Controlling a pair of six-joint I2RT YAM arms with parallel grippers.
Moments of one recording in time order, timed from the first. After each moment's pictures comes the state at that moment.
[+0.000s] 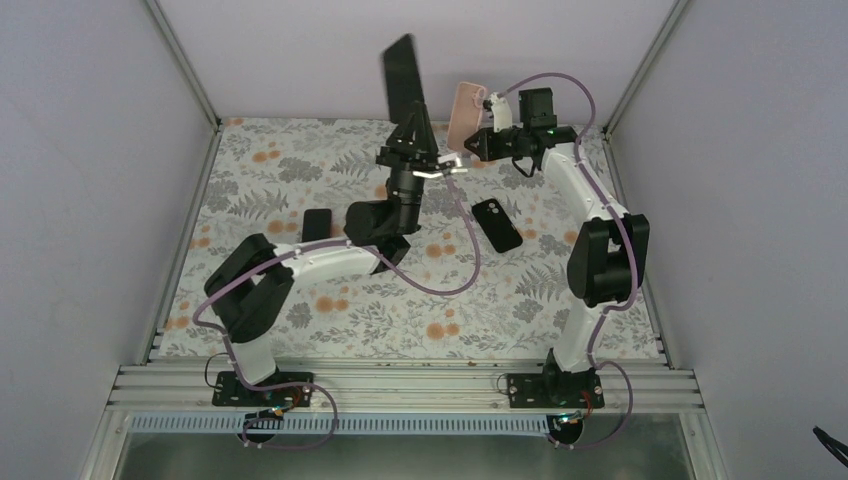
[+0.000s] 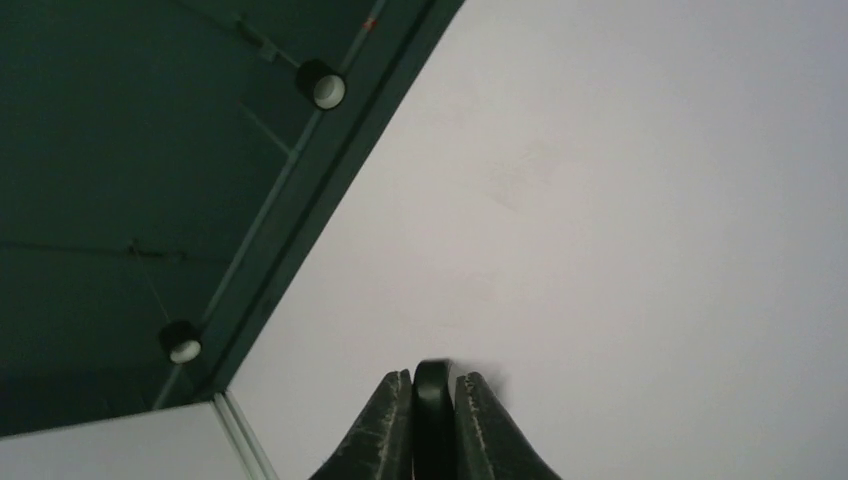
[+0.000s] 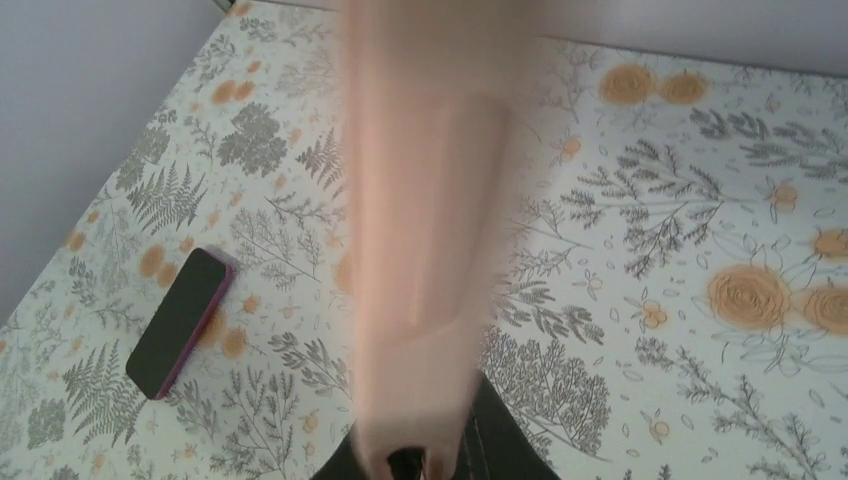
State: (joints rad) left arm -0.91 1.79 1.19 1.54 -0.48 1.65; right arm 0.19 1.89 1.71 -0.56 -0.58 0.00
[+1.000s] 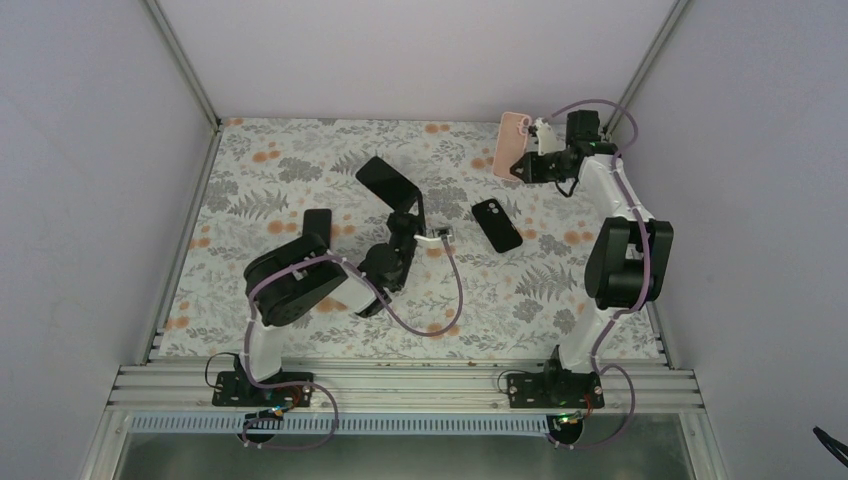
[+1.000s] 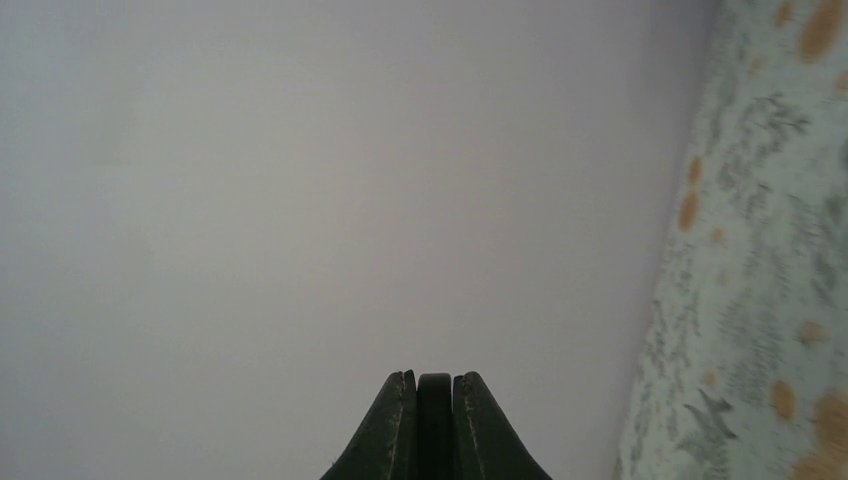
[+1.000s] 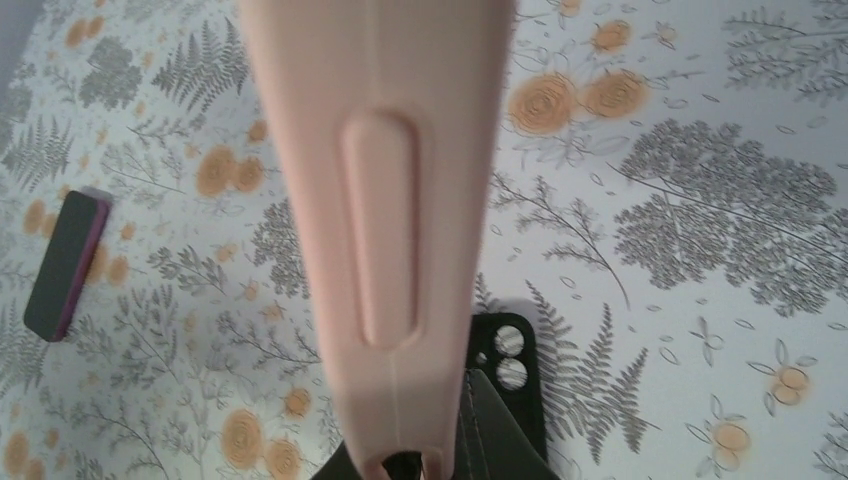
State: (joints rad) left arm -0.93 1.97 0.75 1.54 -0.62 1.61; right arm -0.04 1.85 1.55 -0.70 -0.60 -0.13
